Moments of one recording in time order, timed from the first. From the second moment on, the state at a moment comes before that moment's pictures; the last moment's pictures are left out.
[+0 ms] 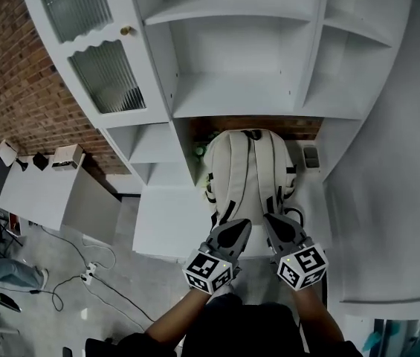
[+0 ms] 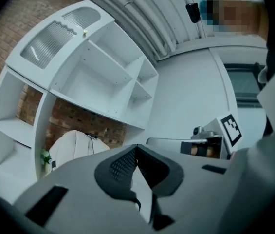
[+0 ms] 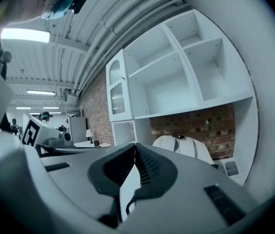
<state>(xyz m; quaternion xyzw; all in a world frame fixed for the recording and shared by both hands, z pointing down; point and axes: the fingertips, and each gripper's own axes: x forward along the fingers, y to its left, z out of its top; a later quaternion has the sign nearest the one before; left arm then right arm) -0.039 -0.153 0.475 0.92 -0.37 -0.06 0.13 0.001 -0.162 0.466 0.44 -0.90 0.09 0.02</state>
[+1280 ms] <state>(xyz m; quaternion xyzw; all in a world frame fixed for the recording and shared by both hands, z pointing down) 0.080 0.063 0.478 0.86 -0.51 -0.01 0.05 0.116 0.057 0.488 0.49 -0.87 0.03 0.05</state>
